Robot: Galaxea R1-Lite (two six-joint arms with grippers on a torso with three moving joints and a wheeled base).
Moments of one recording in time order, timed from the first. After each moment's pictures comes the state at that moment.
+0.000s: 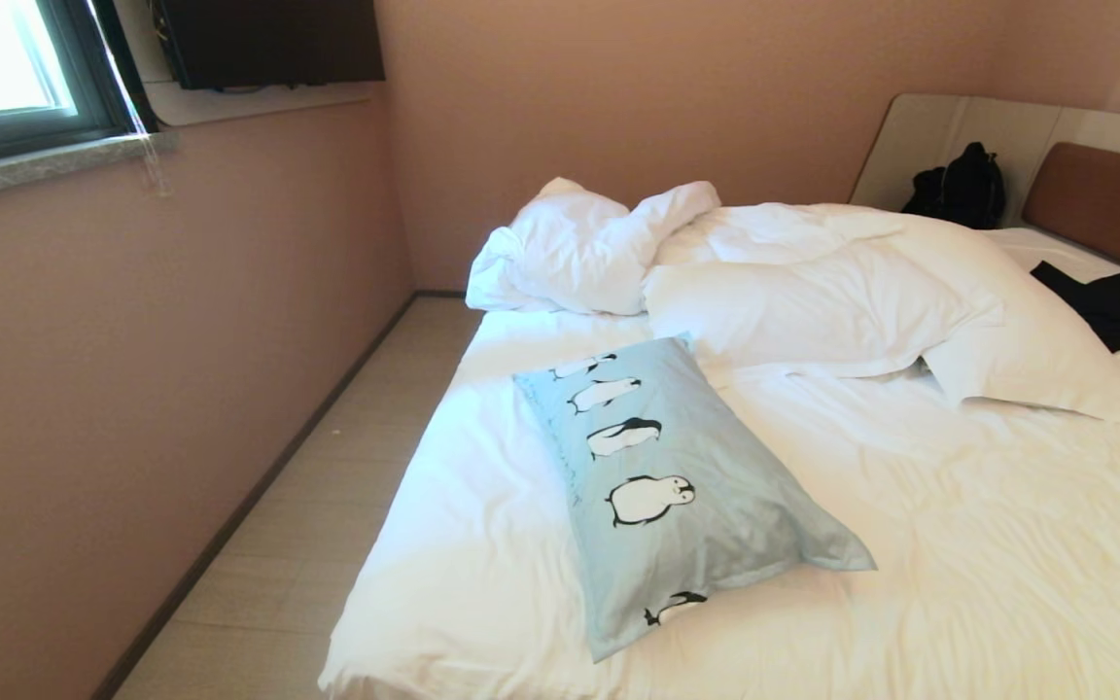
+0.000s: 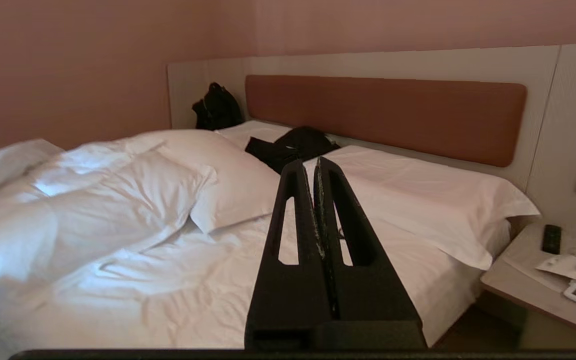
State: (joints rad) left arm 0.00 0.00 0.00 0.00 0.00 -0.01; right arm 0.05 0.28 -0.55 -0.21 -0.75 -0.26
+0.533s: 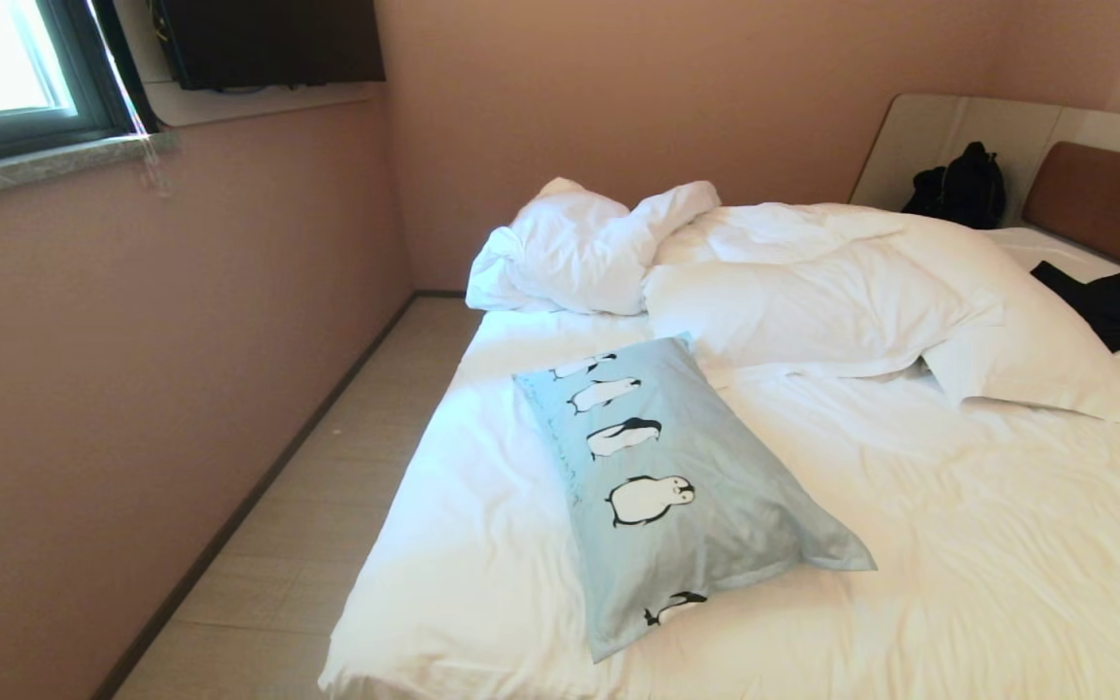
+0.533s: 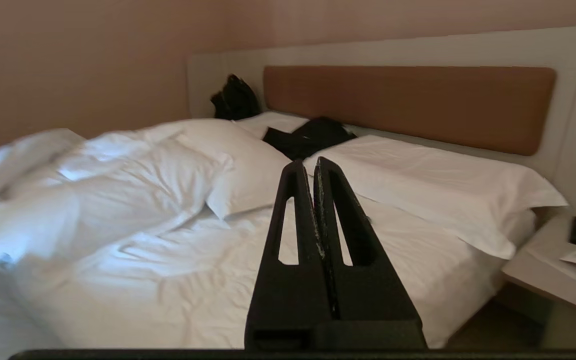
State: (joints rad) left arm 0.00 0.00 0.00 0.00 0.00 -0.01; right arm 0.01 0.15 -0.48 -0.14 -0.67 -0.19
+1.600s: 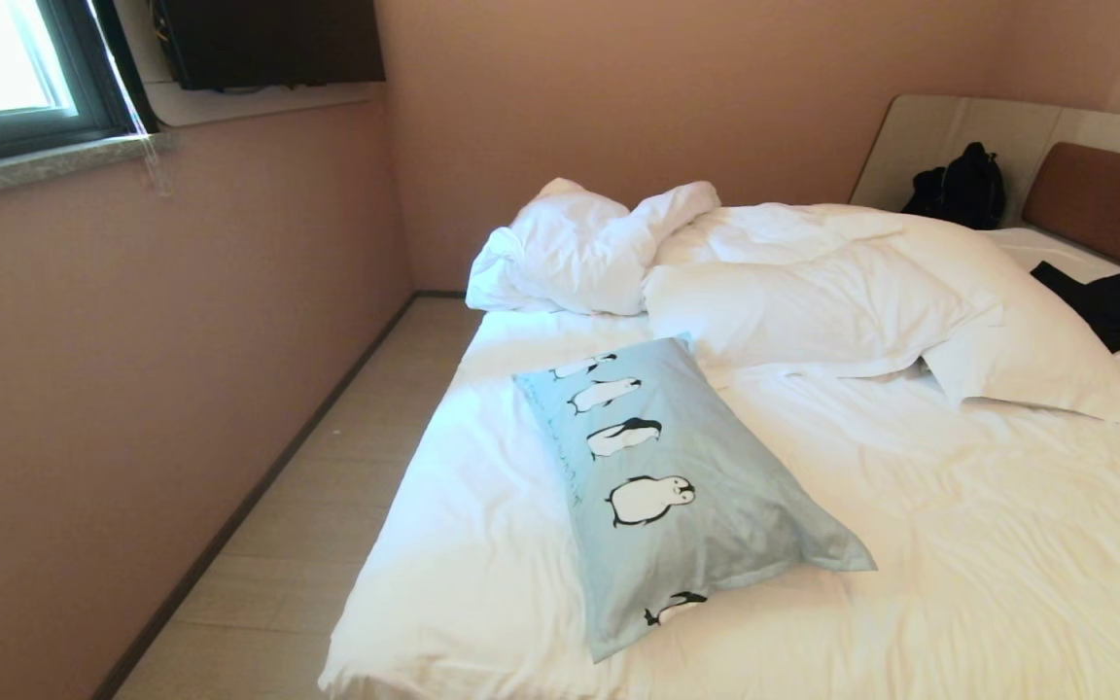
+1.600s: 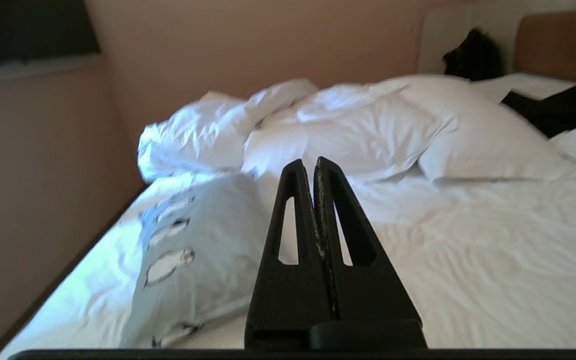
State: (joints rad) left arm 0.00 0.00 0.00 0.00 0.00 -0.01; right arm 0.01 0.00 -0.42 0.09 -0.08 0.11
